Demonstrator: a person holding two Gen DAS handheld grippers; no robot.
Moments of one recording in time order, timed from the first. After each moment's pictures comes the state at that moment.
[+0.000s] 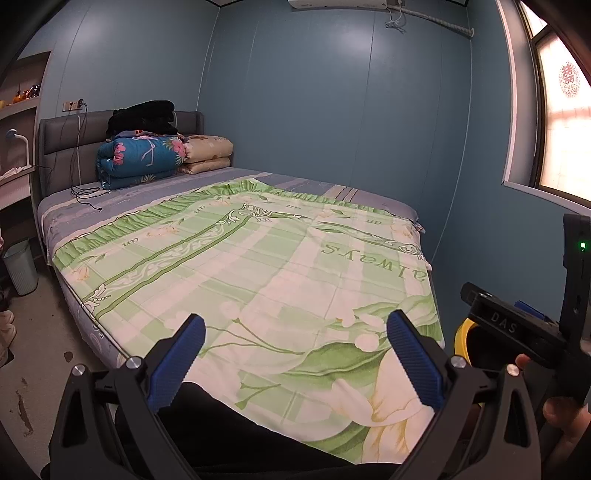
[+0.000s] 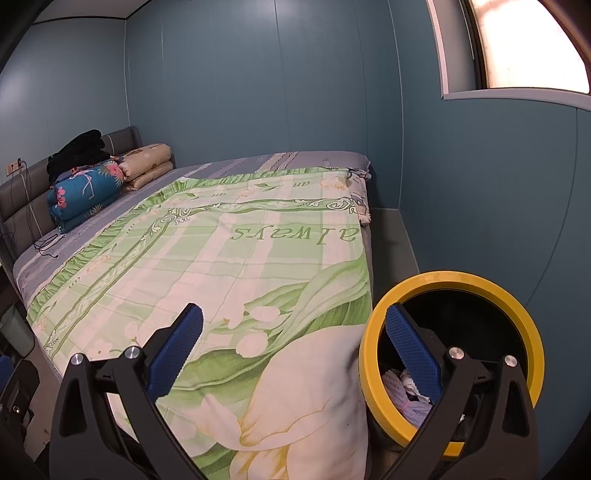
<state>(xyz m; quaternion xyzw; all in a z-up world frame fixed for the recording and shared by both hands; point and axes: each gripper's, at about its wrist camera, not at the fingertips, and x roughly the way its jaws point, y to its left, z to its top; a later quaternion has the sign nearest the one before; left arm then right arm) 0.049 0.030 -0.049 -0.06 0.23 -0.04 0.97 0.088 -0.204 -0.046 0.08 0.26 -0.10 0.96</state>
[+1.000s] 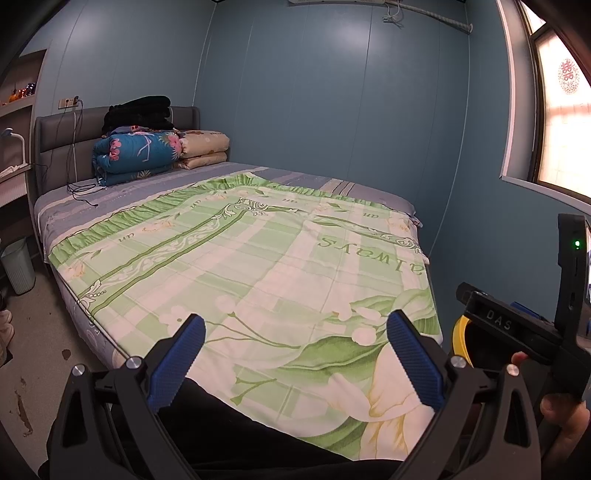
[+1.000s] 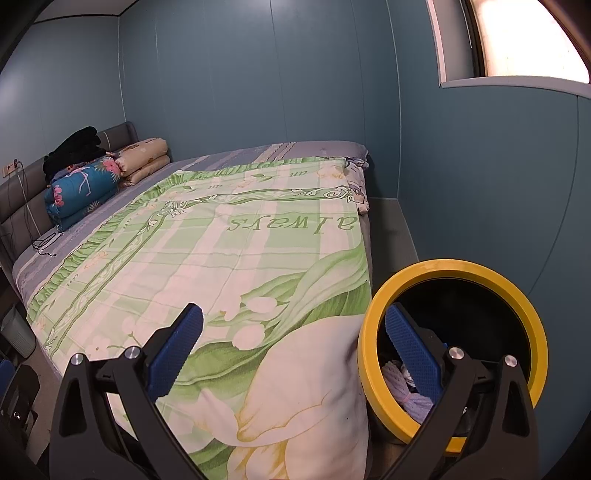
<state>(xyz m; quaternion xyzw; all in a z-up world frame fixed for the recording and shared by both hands) 0.053 0.031 -0.052 -0.06 0.24 -0.05 0.97 0.090 -0.206 -0.054 0.09 0.27 -0.10 0.95</state>
